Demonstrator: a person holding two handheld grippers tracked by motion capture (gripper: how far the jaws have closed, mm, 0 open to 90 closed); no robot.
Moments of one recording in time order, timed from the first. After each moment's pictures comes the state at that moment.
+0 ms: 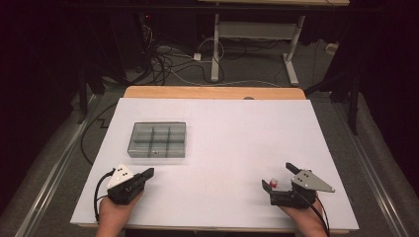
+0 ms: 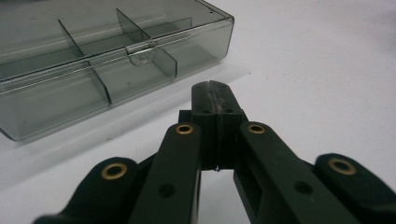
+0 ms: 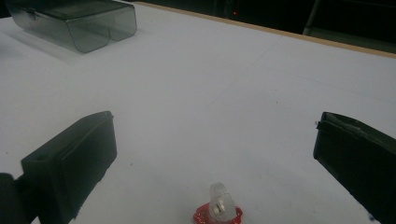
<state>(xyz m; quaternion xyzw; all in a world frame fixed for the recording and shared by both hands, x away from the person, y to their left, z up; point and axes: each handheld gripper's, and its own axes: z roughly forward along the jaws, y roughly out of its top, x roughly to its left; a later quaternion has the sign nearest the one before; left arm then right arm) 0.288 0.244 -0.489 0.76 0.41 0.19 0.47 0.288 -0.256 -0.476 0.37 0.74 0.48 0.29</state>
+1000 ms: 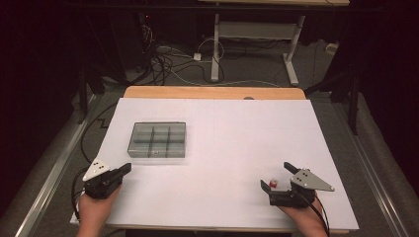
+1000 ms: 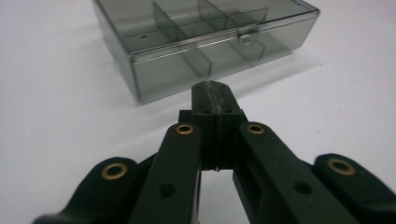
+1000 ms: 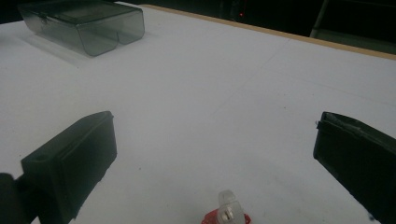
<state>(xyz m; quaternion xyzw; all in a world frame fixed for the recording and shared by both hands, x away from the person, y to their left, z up) 0.295 0.302 -0.486 0.73 0.46 0.21 0.45 0.288 -0.254 -0.472 0.36 0.74 0.49 0.28</state>
